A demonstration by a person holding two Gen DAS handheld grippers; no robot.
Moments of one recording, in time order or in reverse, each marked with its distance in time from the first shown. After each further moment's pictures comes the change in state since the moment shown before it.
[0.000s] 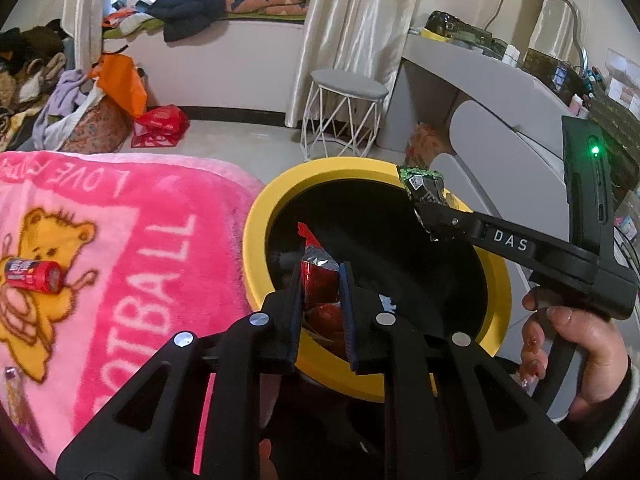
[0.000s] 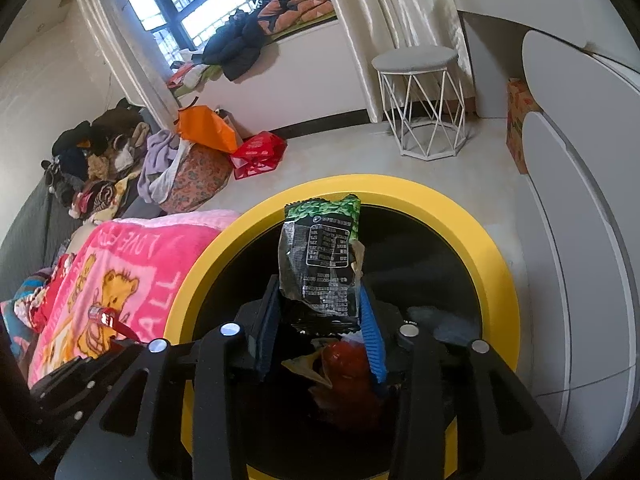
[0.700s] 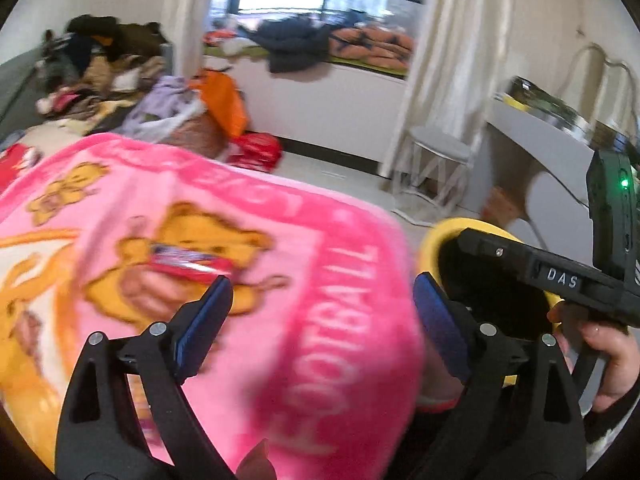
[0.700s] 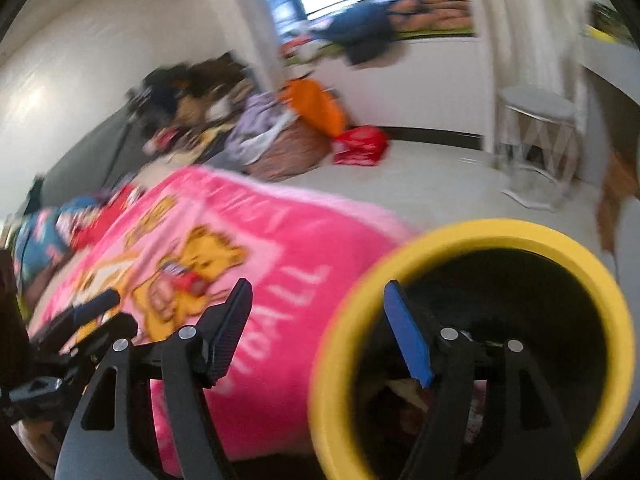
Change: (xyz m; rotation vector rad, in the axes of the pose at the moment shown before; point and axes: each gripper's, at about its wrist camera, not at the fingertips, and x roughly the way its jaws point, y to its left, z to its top) left arm -0.101 0.115 -0.025 -0.177 -0.187 0.278; right arm 0.028 0.151 -0.004 -0.362 0.044 0.269
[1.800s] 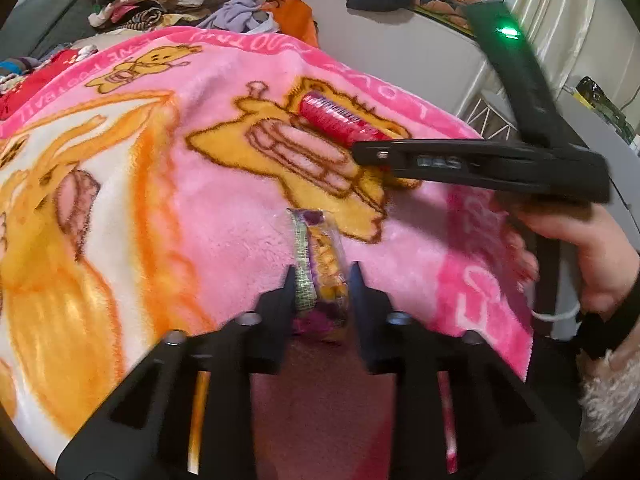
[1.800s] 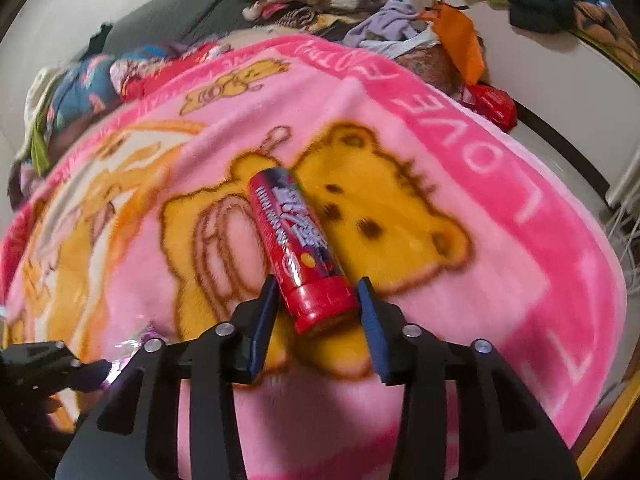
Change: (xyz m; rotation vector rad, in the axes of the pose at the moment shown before) left arm 0.005 0.104 -0.072 -0.178 0.237 0.102; right arm 0.168 0.149 -0.003 -0.357 0.320 0.178
